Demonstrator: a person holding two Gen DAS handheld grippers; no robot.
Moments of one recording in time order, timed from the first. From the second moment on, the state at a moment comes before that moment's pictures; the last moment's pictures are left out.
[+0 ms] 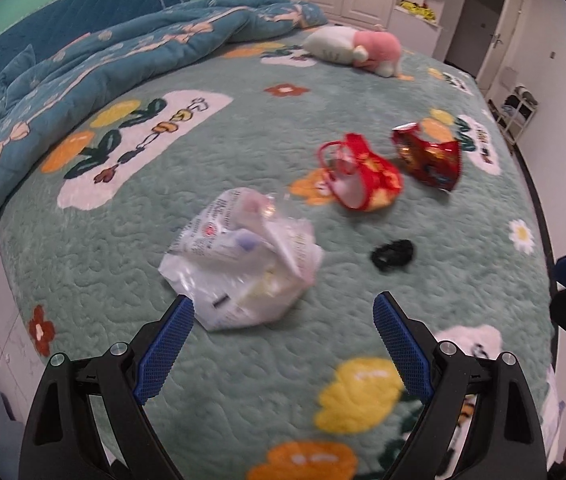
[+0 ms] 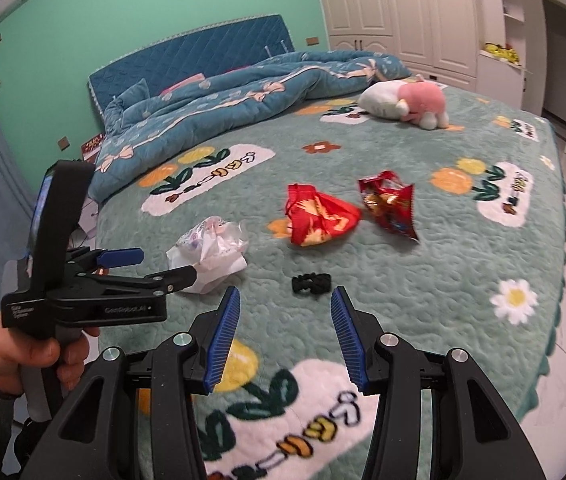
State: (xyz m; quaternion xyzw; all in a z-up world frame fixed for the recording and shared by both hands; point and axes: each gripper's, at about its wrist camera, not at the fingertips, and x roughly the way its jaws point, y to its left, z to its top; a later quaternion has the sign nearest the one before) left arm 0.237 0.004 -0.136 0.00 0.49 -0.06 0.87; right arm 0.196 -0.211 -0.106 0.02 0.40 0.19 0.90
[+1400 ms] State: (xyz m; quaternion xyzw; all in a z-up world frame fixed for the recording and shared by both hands) left arm 0.305 0.012 -0.206 0.05 0.53 -0.04 0.84; right arm 0.303 -0.194 -0.222 0.01 0.48 0.17 0.86
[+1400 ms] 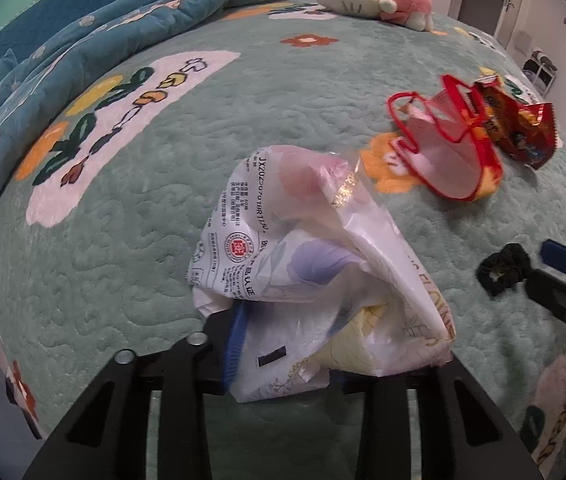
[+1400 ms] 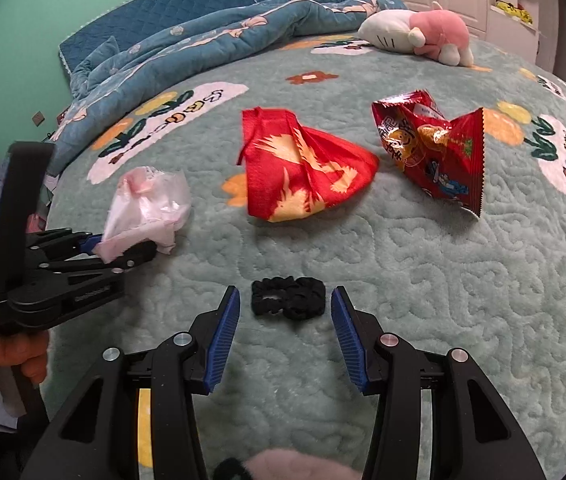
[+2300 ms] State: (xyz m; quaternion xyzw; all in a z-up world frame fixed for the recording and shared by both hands) left arm 0.267 -0.002 -0.163 0.03 0.51 -0.06 0.86; right arm 0.258 -0.211 -0.177 0.01 0.43 0.18 0.88
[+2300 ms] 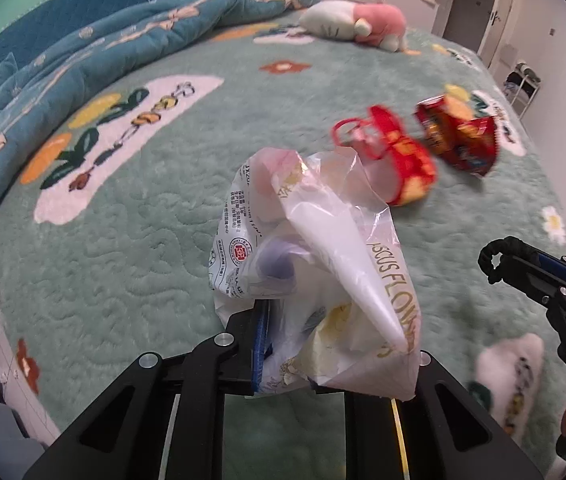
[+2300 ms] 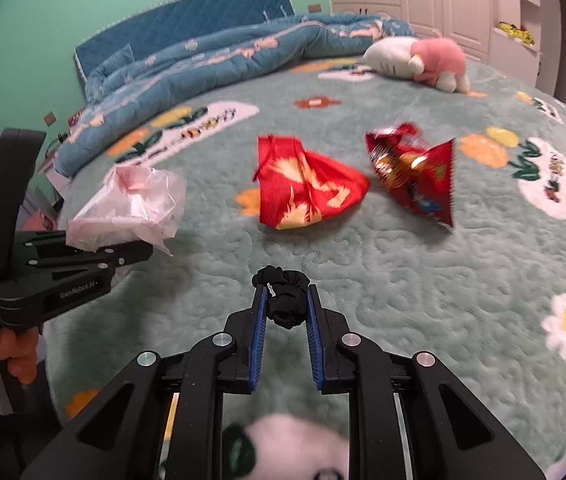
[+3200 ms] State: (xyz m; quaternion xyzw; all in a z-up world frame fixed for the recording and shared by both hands) left arm 0.106 -0.243 -0.069 0.16 0.40 -0.33 0.84; right arm -0.002 -0.440 -0.072 0.11 0.32 -0.04 0.94
